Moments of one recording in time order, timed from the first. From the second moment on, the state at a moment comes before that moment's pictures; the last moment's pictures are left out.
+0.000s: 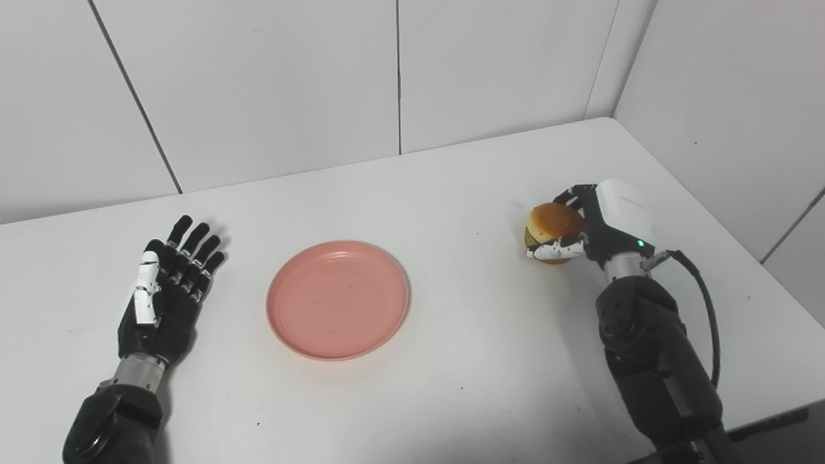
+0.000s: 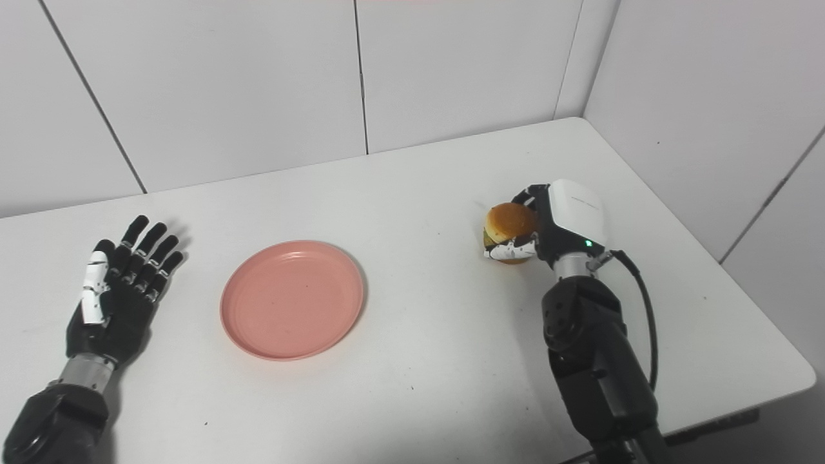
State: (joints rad) left arm -0.47 0.14 0.17 0.47 -0.43 0.04 -0.40; right arm -0.31 -0.31 -0.06 -0.15 -0.91 0.47 0.07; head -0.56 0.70
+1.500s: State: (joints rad) left arm -0.35 -0.06 0.02 0.18 -0.26 0.15 -0.13; right arm -0.52 -0.12 0.37 -0.02 -0.91 0.39 0.18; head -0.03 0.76
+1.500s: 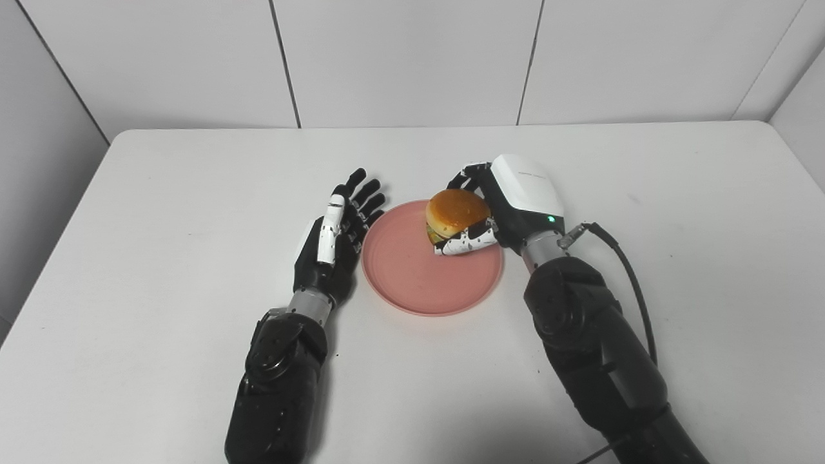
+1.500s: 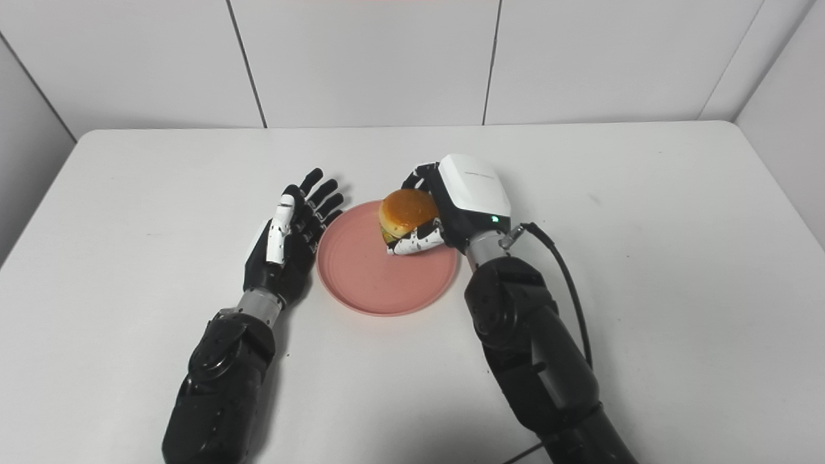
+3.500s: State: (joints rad) left arm -0.35 -0.08 0.01 0.18 -0.22 0.17 -0.11; right arm -0.56 -0.20 0.49 -0.07 -0.91 0.34 0.32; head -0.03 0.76
